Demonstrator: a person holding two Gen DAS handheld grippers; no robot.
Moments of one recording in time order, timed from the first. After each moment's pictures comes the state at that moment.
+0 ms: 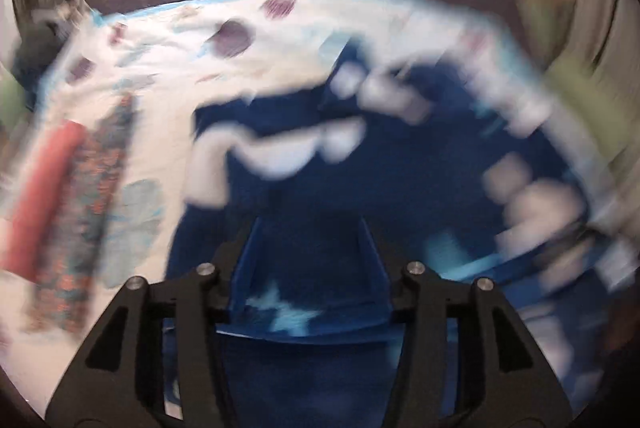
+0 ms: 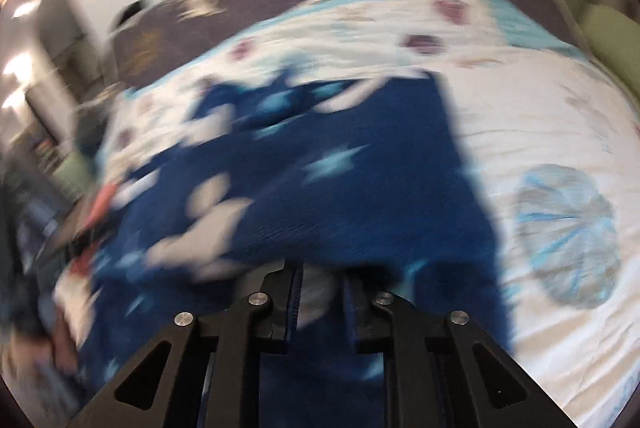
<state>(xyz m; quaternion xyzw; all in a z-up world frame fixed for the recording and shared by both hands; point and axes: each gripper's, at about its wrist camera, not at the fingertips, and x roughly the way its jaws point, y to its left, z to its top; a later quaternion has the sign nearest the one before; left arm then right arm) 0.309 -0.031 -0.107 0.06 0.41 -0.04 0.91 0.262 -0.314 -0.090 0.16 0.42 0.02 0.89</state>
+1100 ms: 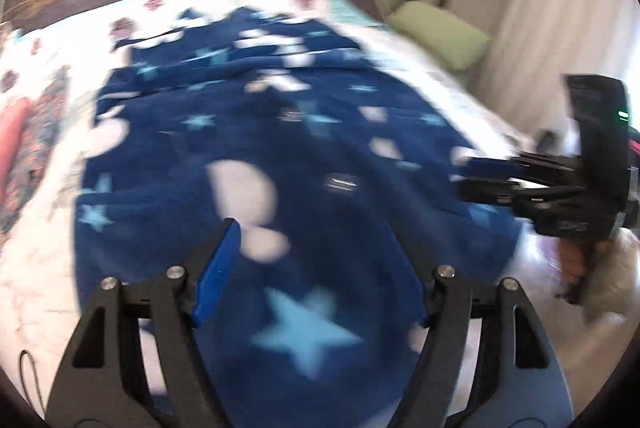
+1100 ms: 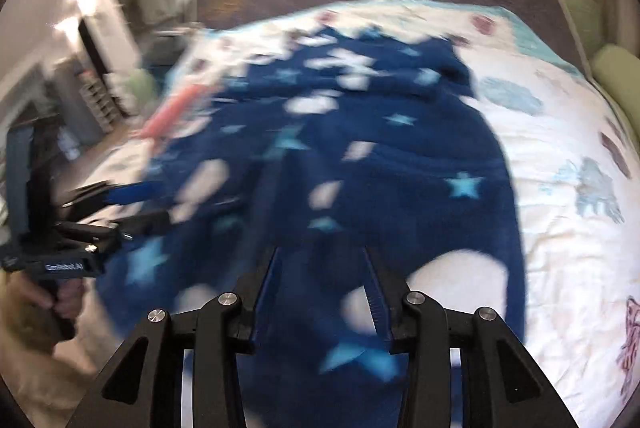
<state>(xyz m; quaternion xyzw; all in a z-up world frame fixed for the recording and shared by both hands) 0.016 -0.046 -0.073 0.04 0.40 -0.32 0.86 -0.021 -0.251 -0.063 0.05 0.41 0.16 0.90</state>
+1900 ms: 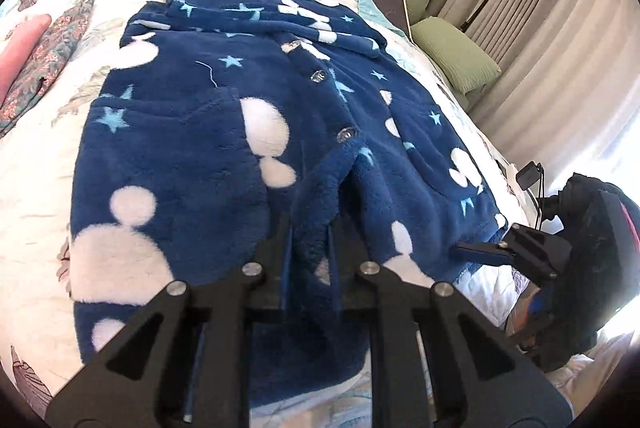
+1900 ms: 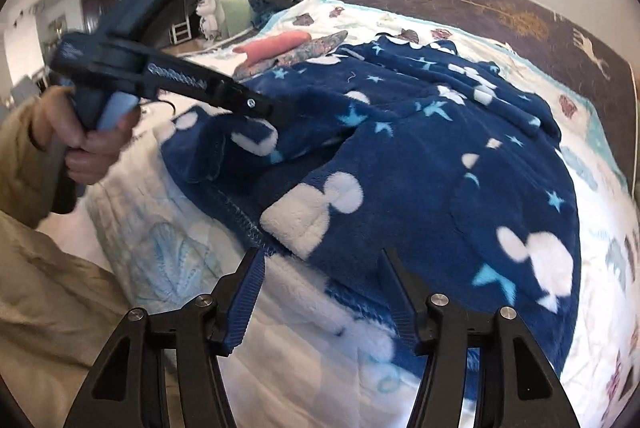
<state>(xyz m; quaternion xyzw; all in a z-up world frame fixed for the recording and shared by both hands) 0.008 -0.002 -0.091 -0.06 0.45 -0.28 0.85 -0.087 -0.163 -0.093 -0.13 0.38 0.25 0.88</state>
